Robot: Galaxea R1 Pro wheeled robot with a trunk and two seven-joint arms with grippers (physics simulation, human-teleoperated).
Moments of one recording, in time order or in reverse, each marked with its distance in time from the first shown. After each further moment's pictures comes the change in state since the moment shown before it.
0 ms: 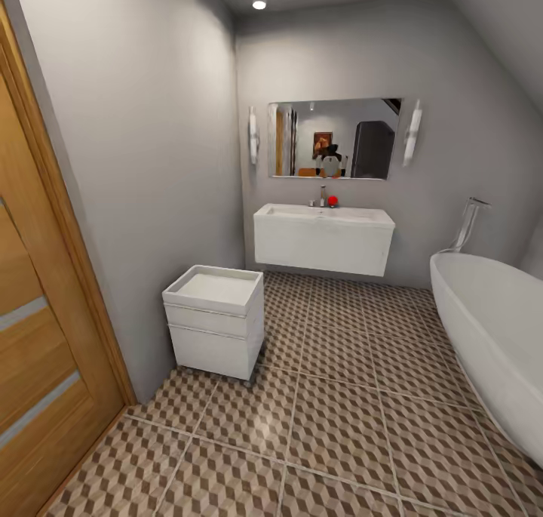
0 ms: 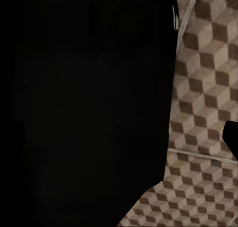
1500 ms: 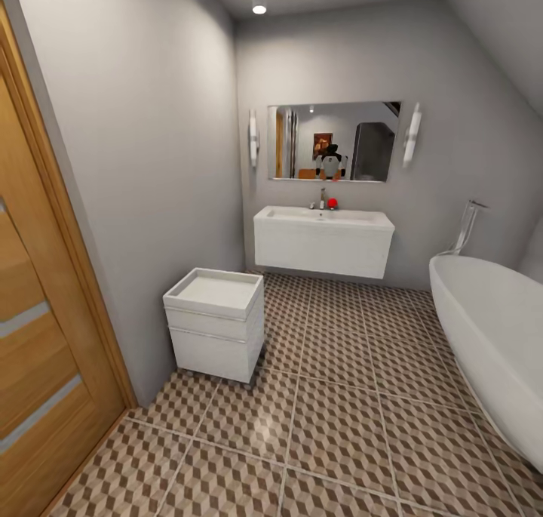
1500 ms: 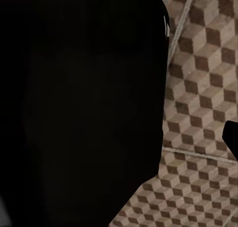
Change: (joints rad) left arm -0.007 -0.006 0.055 -0.028 0.077 -0.019 -0.003; right arm -0.012 -0.004 -0.003 0.004 0.003 -0.003 0.004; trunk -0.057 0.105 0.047
